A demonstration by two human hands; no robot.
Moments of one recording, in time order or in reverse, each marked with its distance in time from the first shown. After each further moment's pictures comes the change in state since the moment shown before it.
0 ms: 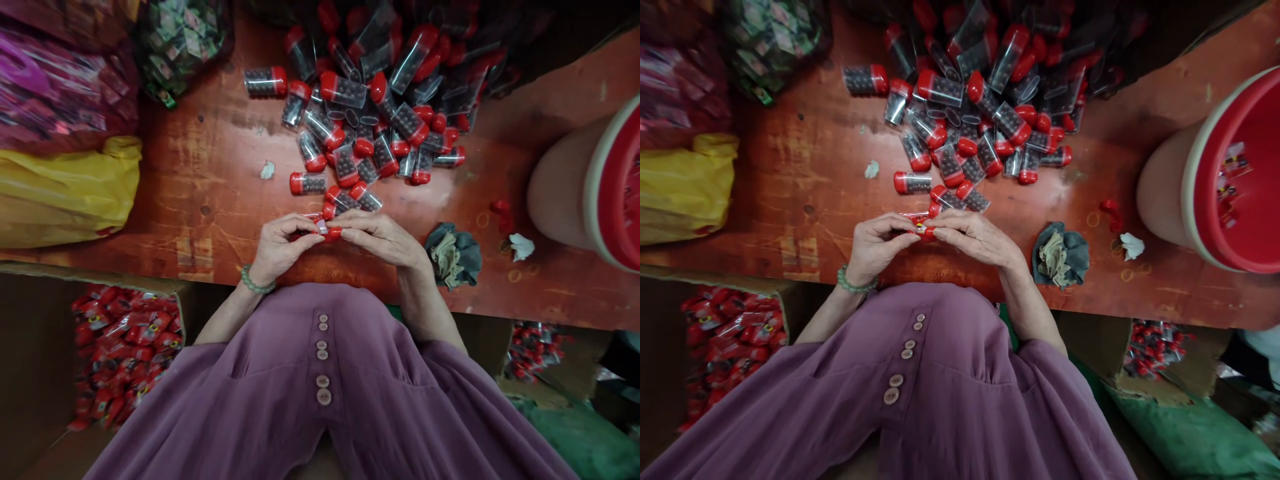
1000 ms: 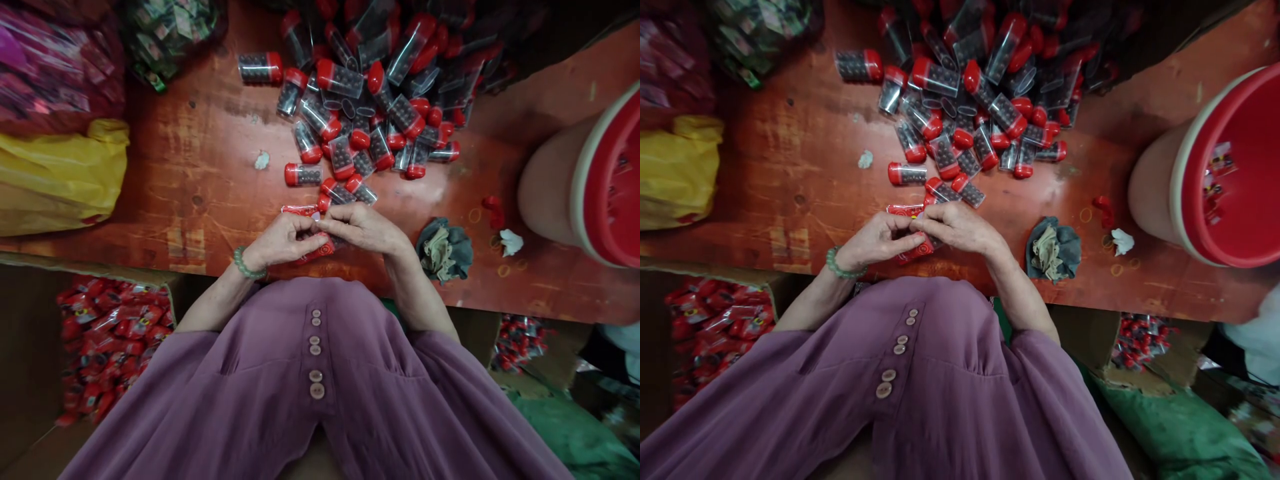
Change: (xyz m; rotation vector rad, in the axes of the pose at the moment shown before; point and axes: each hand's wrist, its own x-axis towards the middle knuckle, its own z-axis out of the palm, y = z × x) left_hand 0.010 0.009 -0.001 -0.019 -0.478 -0.243; right_hand 0.020 -0.004 0.011 -0.055 -0.074 0.158
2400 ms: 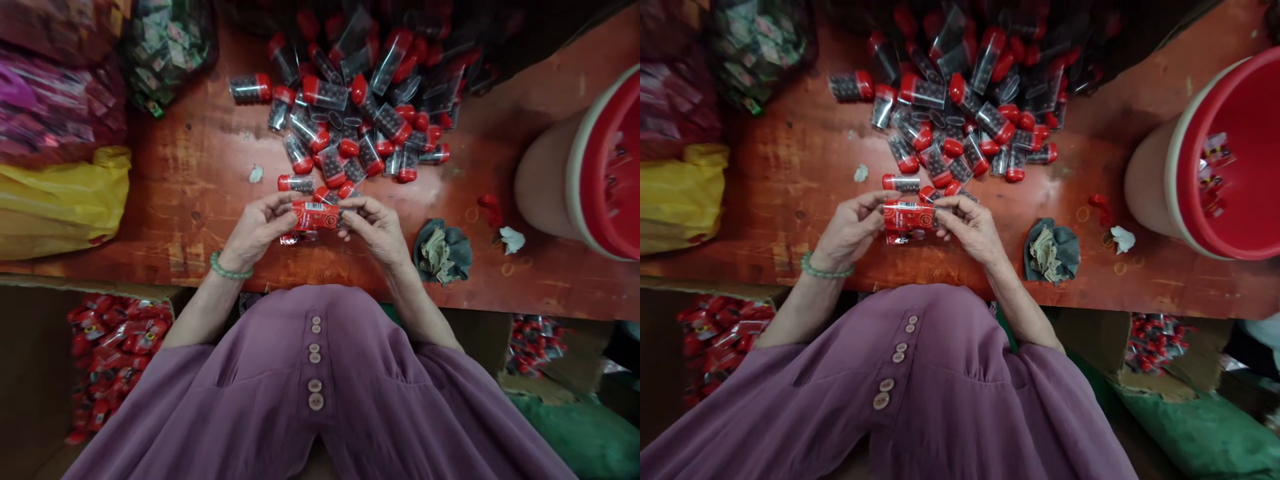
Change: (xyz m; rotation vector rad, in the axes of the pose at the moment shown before) left_hand 0.010 0.006 -0.017 -0.362 0.280 0.032; right_hand -0.021 0.019 0.015 0.597 0.599 0.039
